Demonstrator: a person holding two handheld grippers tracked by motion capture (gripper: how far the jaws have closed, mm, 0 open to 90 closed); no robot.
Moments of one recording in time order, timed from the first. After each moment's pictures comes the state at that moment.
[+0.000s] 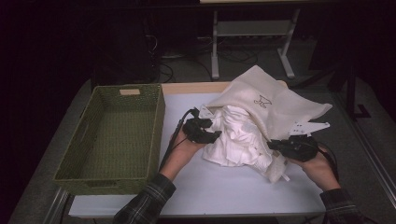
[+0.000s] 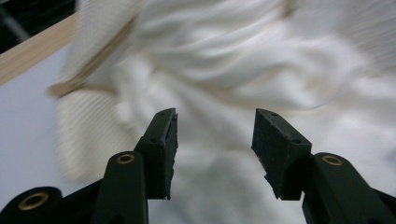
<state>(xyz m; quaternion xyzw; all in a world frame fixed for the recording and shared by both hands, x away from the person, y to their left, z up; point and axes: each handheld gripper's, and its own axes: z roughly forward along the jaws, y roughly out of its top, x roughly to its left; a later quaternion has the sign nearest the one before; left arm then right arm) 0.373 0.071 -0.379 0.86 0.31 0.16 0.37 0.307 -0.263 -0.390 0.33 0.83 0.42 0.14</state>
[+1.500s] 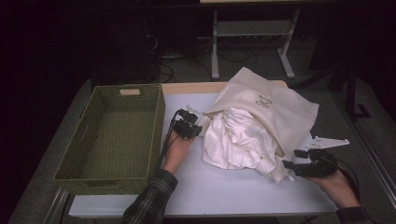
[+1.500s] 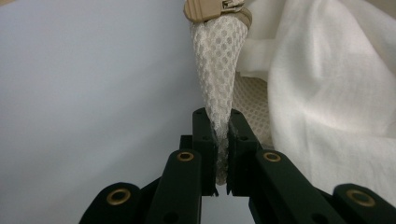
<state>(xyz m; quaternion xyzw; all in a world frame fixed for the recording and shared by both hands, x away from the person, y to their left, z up) 0.406 0.093 -0.421 0.84 0.42 0.16 0.32 0.274 -0.305 -0.422 0.44 0.81 0.36 0.14</state>
